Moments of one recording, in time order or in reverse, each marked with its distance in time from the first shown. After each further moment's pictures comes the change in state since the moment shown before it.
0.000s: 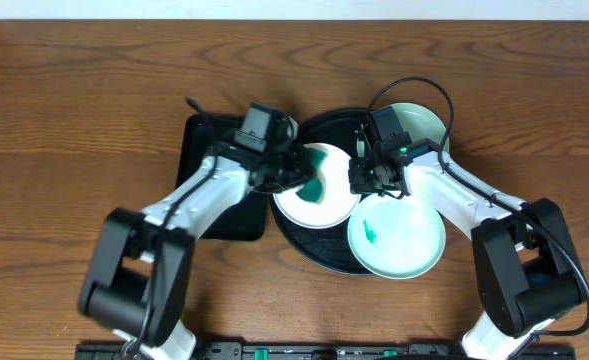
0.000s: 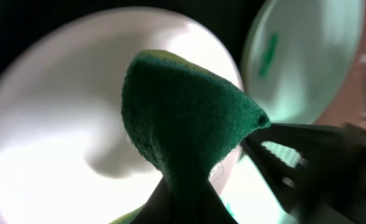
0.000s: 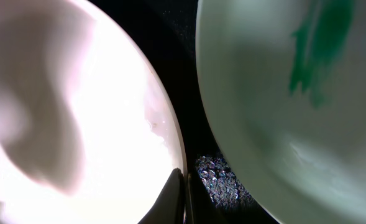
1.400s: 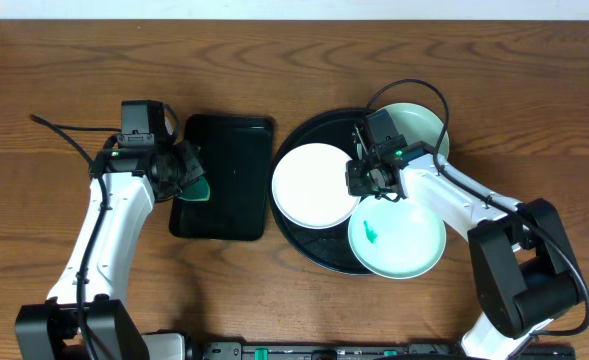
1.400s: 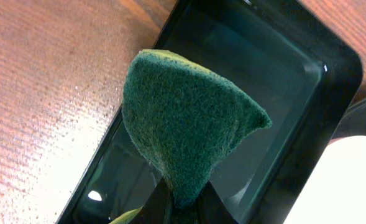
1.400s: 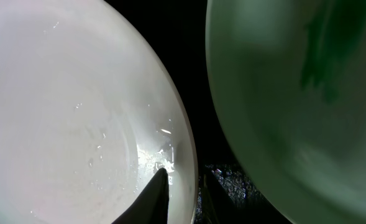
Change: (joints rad) left arm 0.432 -0.287 -0.015 -0.392 -0.397 0.221; right arm 0.022 0.002 -0.010 0.010 0.027 0.017
